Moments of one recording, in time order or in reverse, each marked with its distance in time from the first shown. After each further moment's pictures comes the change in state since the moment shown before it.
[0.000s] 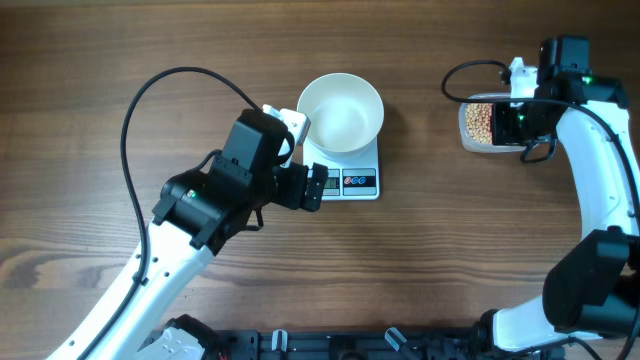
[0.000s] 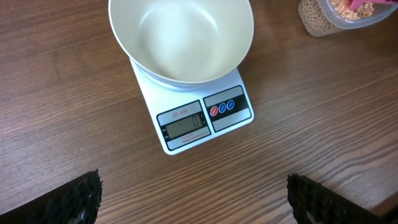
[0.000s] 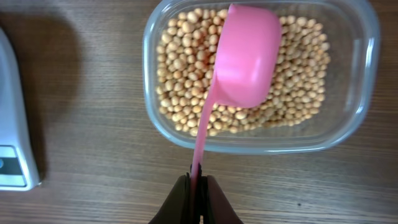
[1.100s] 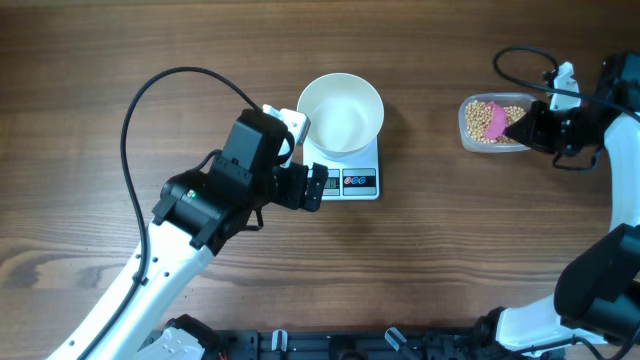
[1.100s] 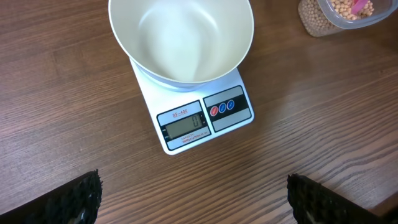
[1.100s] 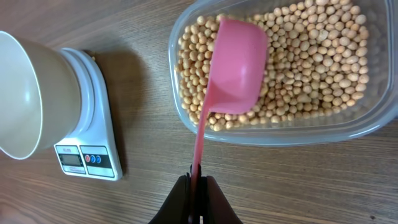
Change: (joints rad) left arm 0.000 0.000 0.000 0.000 0.000 0.000; right arm -0.231 0.007 -0.003 -0.035 -0.397 0.004
